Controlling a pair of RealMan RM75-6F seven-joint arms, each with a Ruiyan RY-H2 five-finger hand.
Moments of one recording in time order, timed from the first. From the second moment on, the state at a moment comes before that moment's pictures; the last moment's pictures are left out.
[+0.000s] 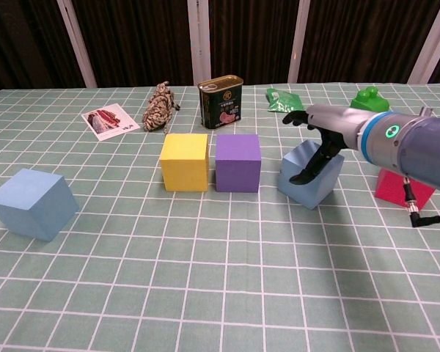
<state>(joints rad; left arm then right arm) -0.29 -1.07 -0.22 -1.99 1.14 1.38 0.14 0.89 -1.61 0.27 -1.65 -0.48 1.14 -0.60</state>
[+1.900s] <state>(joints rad) -0.29 -1.07 -0.21 -2.00 1.15 1.38 0.16 0.83 -1.54 0.25 -1.47 -0.62 0.98 -0.48</state>
